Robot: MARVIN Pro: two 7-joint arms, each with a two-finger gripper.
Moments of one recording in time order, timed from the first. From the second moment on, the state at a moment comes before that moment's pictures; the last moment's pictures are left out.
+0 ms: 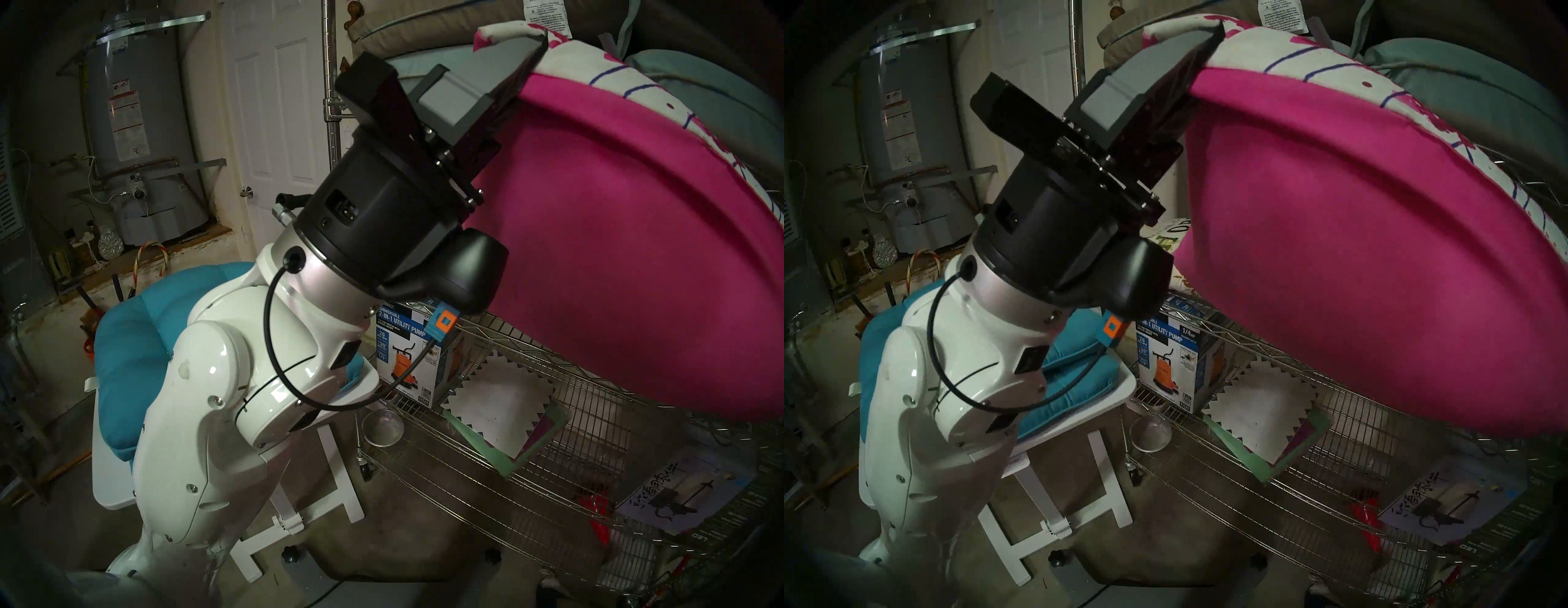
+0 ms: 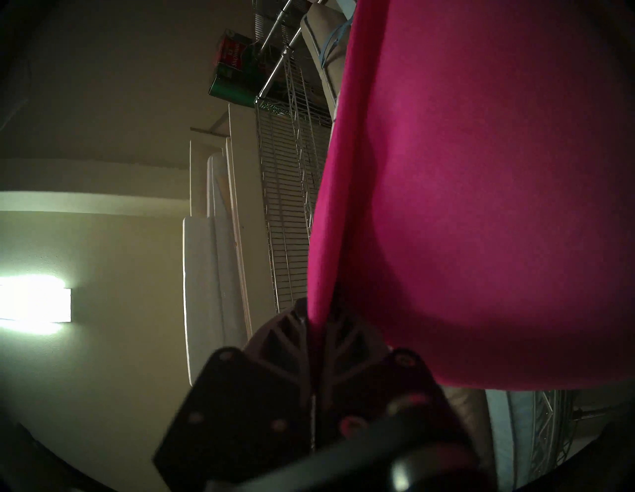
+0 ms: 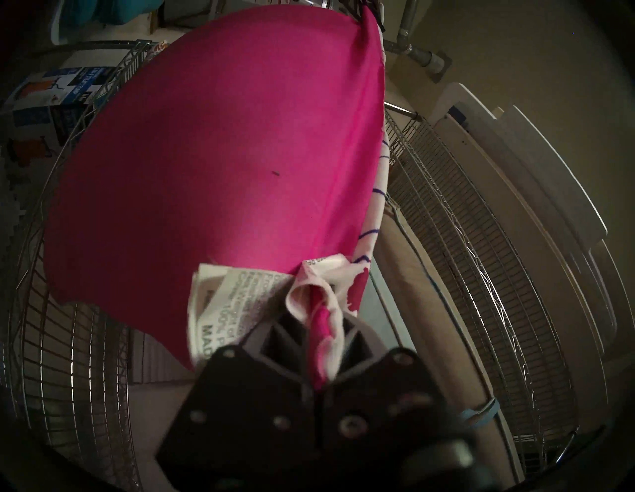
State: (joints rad) left arm 1.32 -1.32 -1.15 -2.41 1.37 -0.29 0.10; right arm -2.88 -1.74 2.88 -2.45 -0.65 -0.96 -0.65
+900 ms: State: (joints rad) left arm 1.26 -1.31 -1.31 -2.42 1.37 -0.36 0.12; right arm -2.88 -1.56 2.88 -2.45 -0.69 -0.96 -0.72
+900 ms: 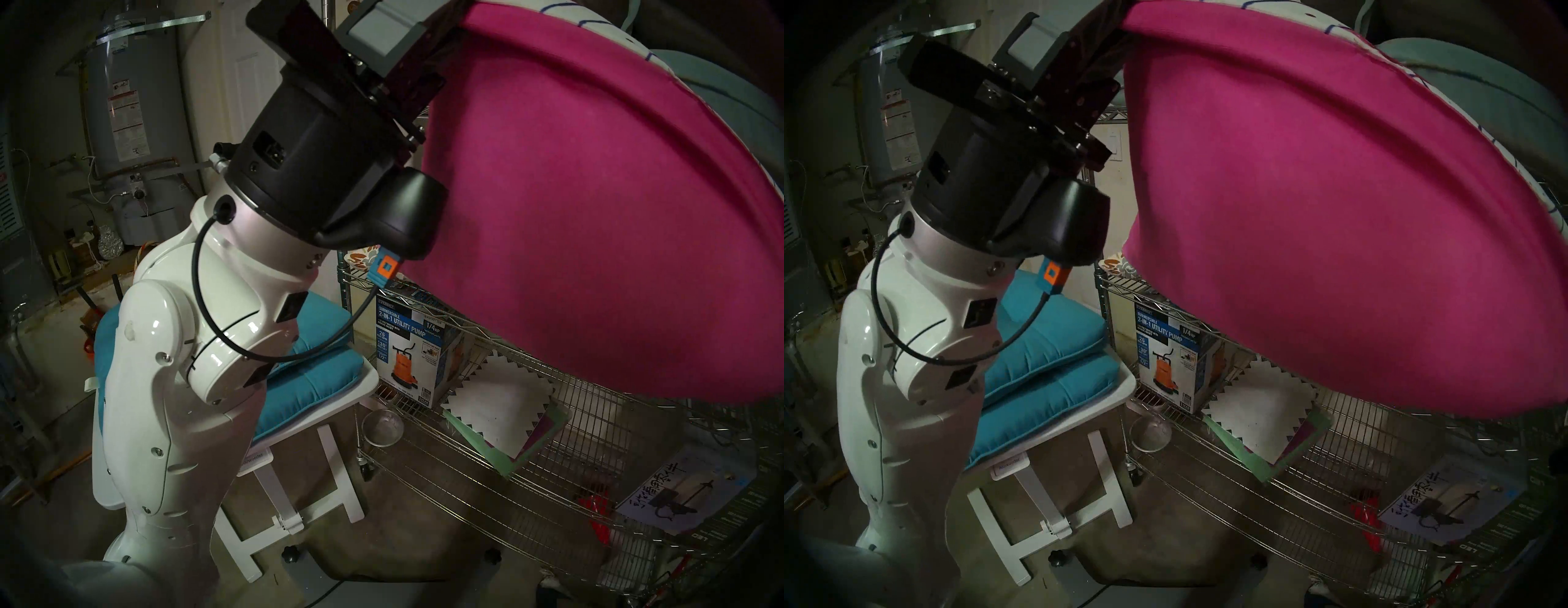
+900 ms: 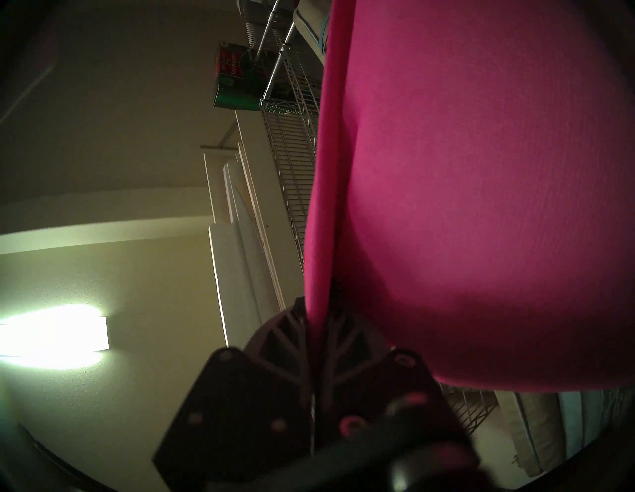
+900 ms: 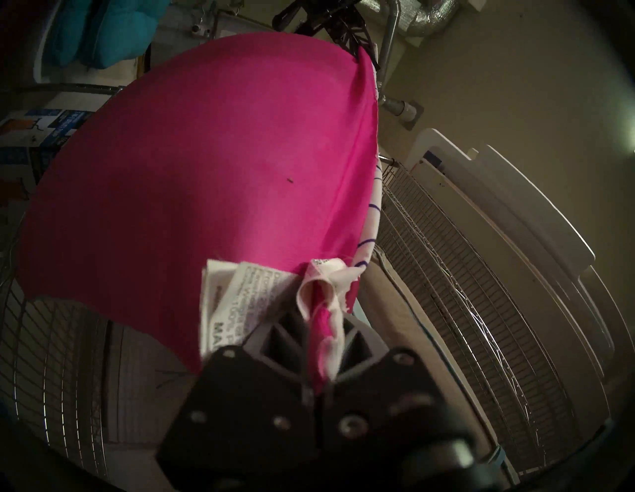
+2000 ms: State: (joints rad) left arm 1.30 -1.30 -1.61 -2.44 1.36 -0.46 0.12; right arm -2.84 -1.21 2.88 -2.45 -0.82 -0.96 -0.74
